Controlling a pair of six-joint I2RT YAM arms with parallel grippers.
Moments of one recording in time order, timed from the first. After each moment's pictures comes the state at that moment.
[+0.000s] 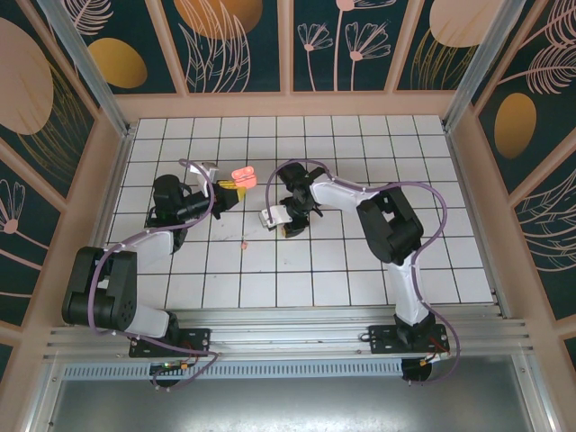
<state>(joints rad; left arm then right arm) -0.14 1.45 0.60 0.67 0.91 -0.26 0.69 2.13 1.55 -0.75 -0.37 -1.32</state>
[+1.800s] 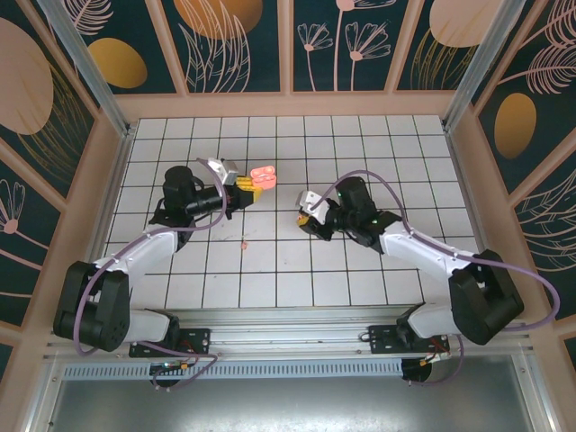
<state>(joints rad) -0.28 1.35 0.71 0.48 0.90 -0.05 0.61 1.34 0.77 -0.05 -0.47 -0.49</state>
